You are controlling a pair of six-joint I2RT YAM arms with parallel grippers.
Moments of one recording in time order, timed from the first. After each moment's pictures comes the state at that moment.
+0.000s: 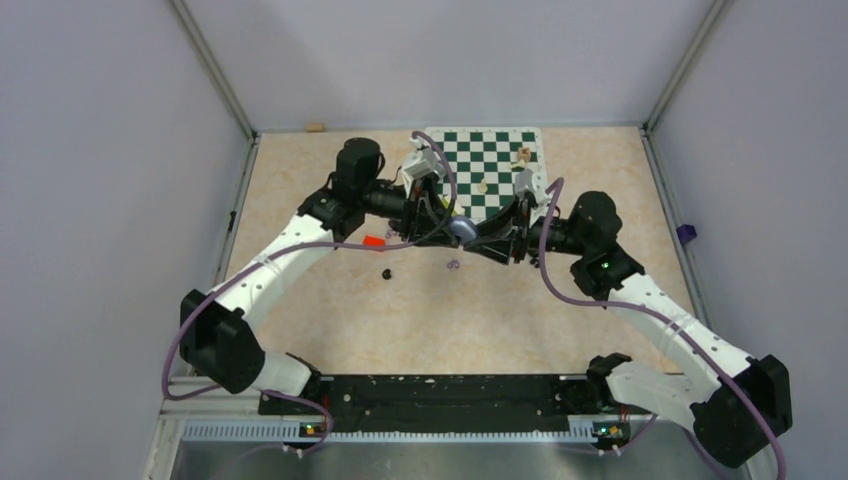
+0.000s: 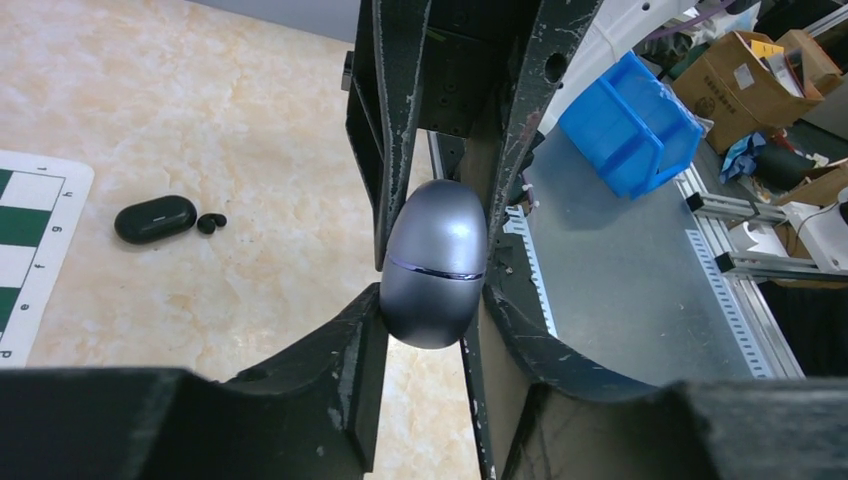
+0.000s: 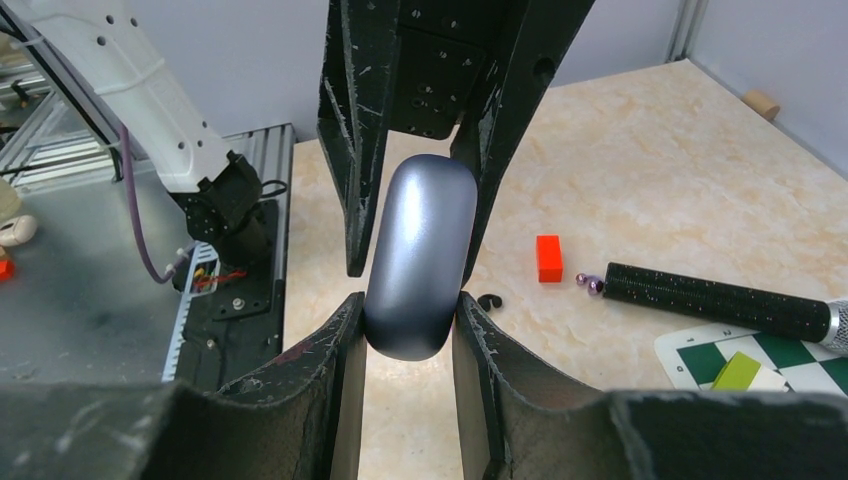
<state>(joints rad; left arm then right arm) -0.53 1.42 1.25 -0.17 1.23 -0.05 0.50 1.02 0.77 0.31 -0.89 0.13</state>
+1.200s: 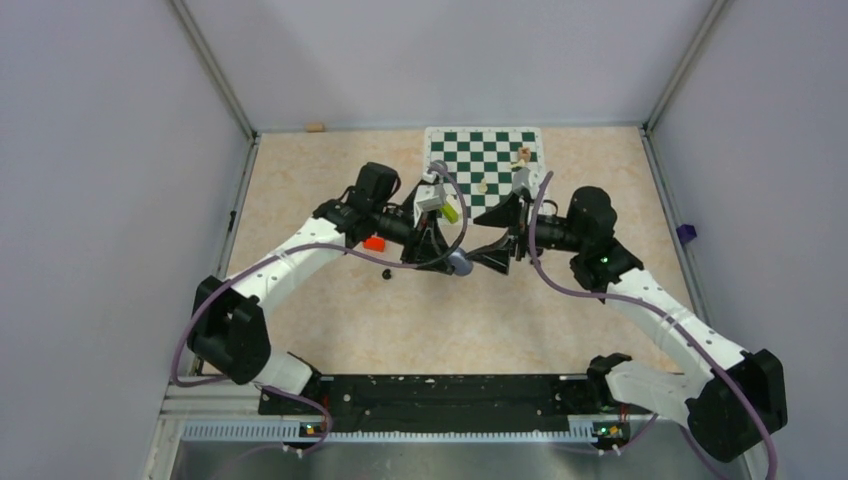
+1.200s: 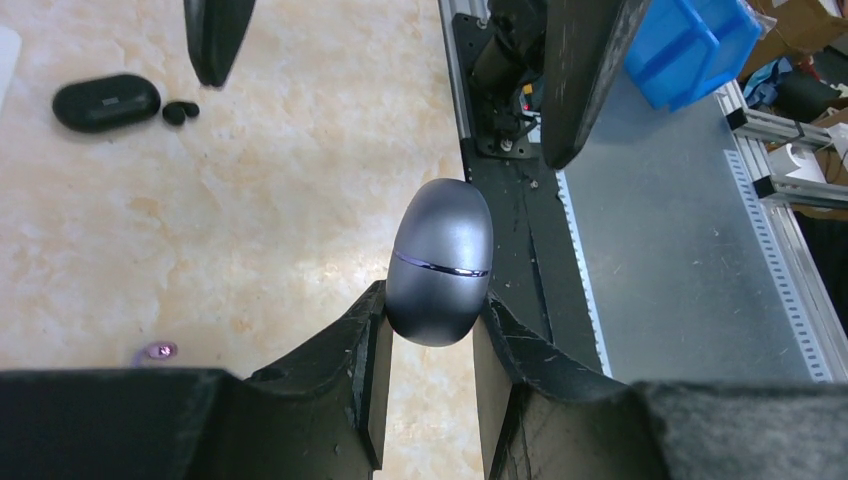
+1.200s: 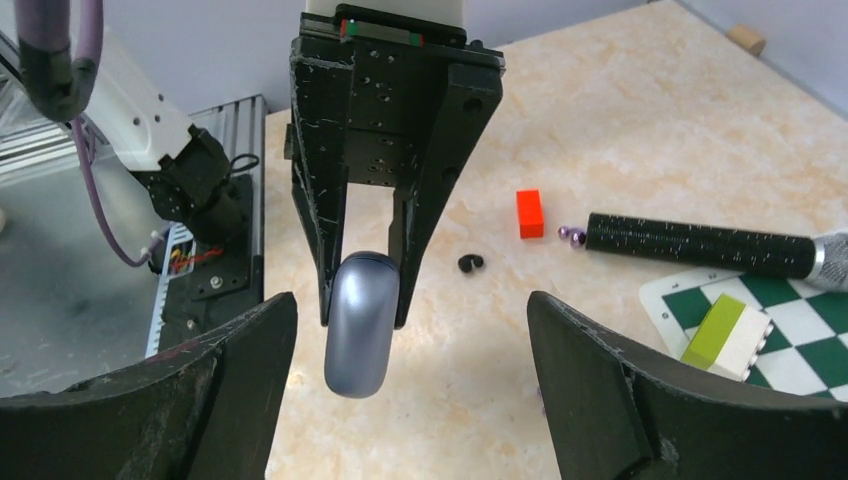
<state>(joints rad) -0.55 1.49 1.22 -0.49 1.18 0.32 0.46 1.06 0.79 0.21 -0.89 0.08</state>
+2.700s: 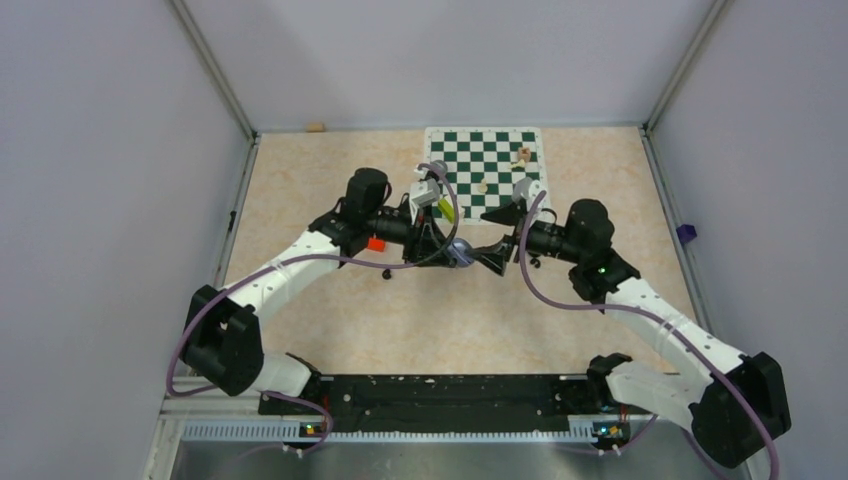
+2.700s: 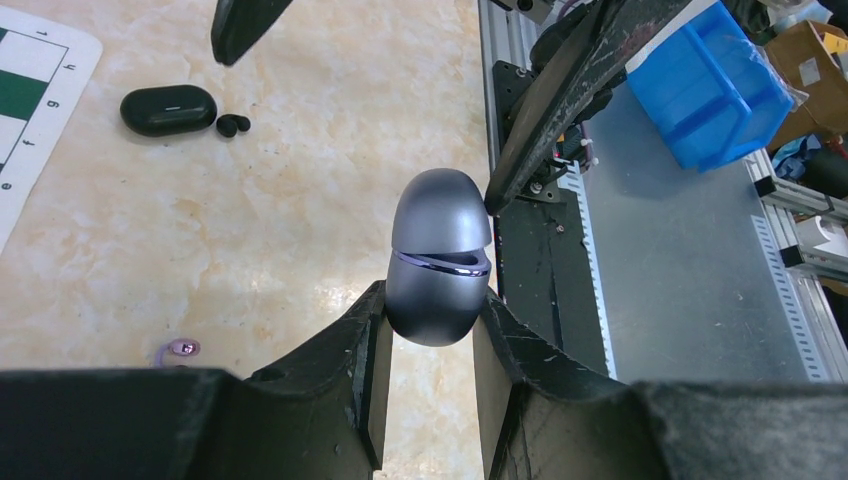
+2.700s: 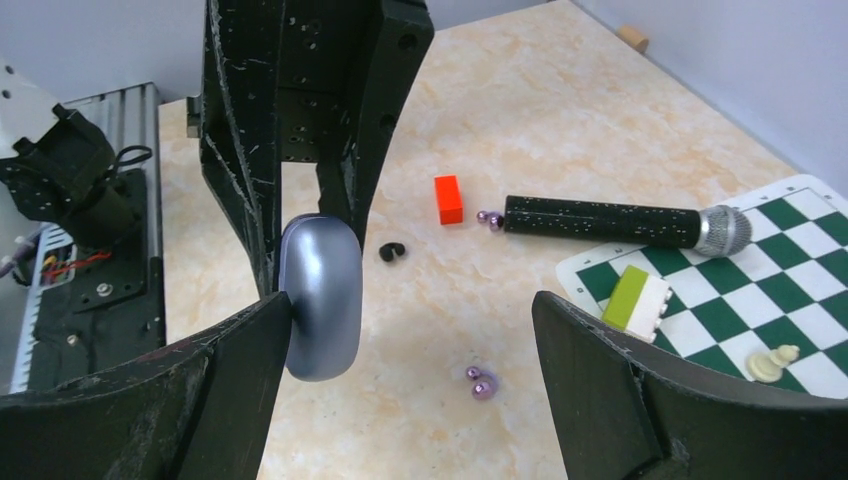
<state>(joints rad) -0.54 1.41 1.02 -0.10 1.10 0.02 0.48 1.04 0.68 0.28 -0.72 -0.02</state>
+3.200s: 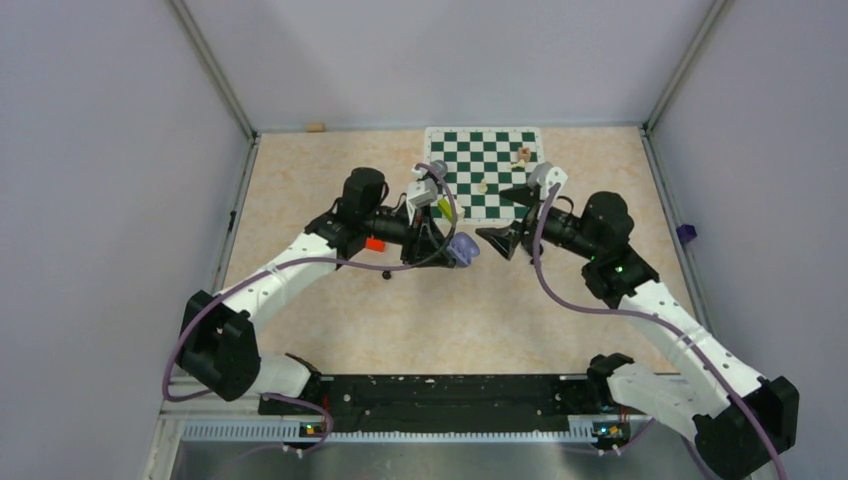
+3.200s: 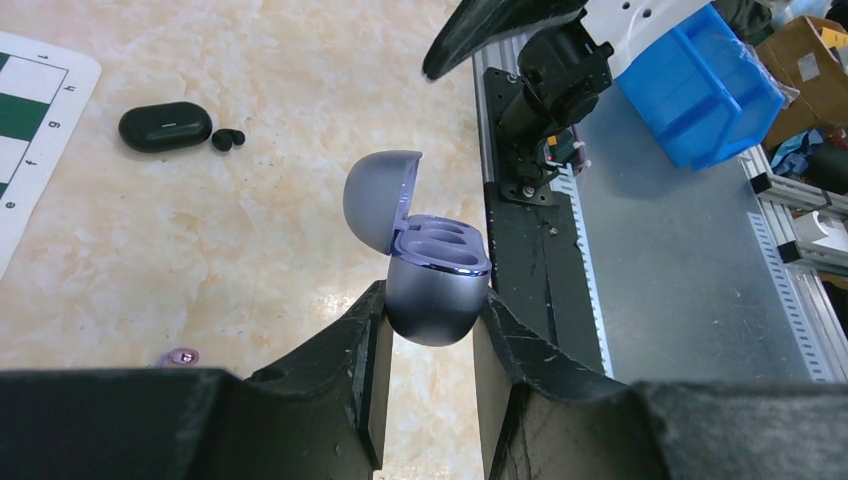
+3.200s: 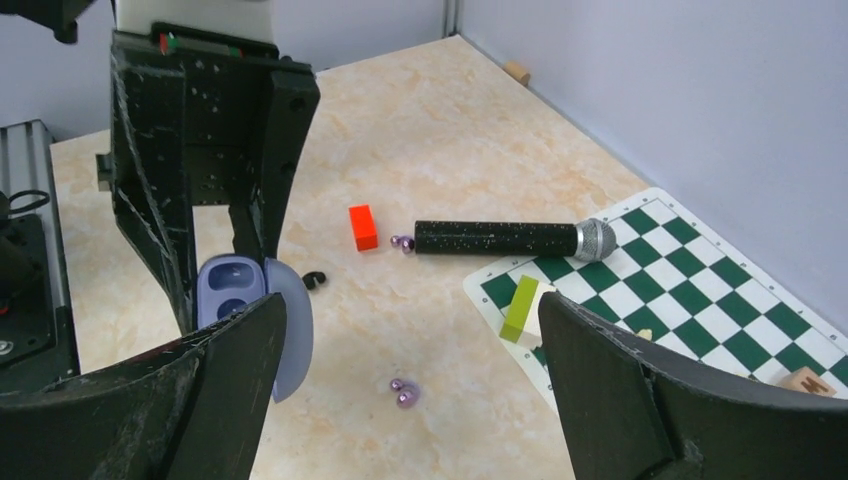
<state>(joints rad) -0.54 1.38 1.02 -0.10 1.12 0.02 0.46 0.95 0.76 0.17 -0.56 -0.09</state>
